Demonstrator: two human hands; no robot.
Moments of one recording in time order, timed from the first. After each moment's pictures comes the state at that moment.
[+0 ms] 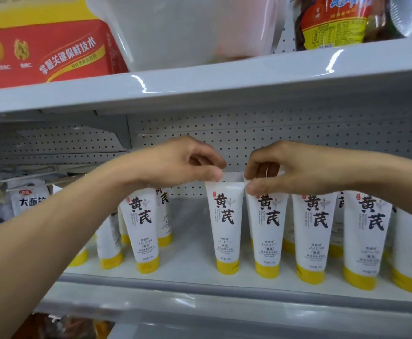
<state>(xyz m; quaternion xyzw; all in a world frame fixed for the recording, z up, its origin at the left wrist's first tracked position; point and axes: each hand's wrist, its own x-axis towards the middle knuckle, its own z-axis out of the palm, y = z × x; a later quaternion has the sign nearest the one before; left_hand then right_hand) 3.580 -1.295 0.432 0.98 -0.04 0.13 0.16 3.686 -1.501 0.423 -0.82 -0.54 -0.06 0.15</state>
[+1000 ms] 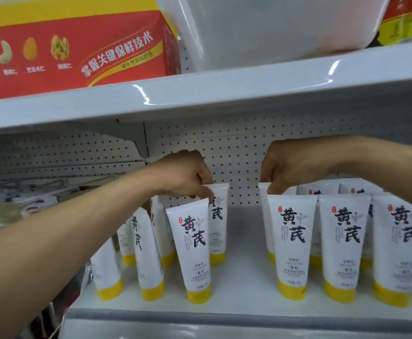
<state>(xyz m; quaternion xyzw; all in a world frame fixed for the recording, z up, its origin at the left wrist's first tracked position) 3.600 -1.195 0.430 0.99 0.03 0.09 0.04 3.690 -1.402 0.444 -0.89 -0.45 -0.01 0.05</state>
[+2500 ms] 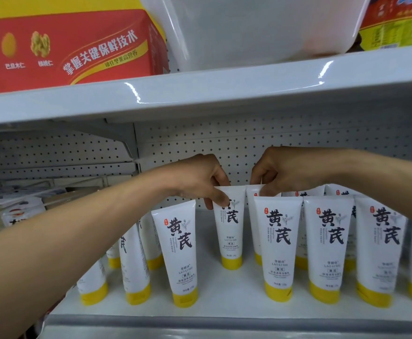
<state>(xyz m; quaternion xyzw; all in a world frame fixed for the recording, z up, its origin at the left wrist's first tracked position) 3.624 -1.223 0.423 0.99 -0.05 0.03 0.15 3.707 -1.412 0.431 -0.87 -0.48 0.01 0.12</state>
